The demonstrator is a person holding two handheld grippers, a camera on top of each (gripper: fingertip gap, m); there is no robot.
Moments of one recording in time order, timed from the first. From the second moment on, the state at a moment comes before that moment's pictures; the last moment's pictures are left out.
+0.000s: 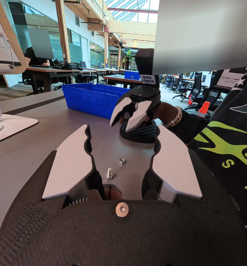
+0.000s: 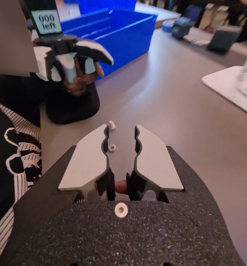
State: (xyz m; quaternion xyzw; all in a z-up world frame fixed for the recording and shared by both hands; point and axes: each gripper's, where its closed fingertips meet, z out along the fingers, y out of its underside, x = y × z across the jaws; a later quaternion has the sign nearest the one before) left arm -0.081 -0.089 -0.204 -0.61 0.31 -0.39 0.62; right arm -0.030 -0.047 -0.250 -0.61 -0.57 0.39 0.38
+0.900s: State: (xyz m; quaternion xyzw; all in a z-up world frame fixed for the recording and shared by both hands) left arm -0.071 -0.065 -0.212 -0.67 0.27 -0.28 0.63; right arm -0.063 -0.057 -0.207 -0.59 -0.62 0.40 0.34
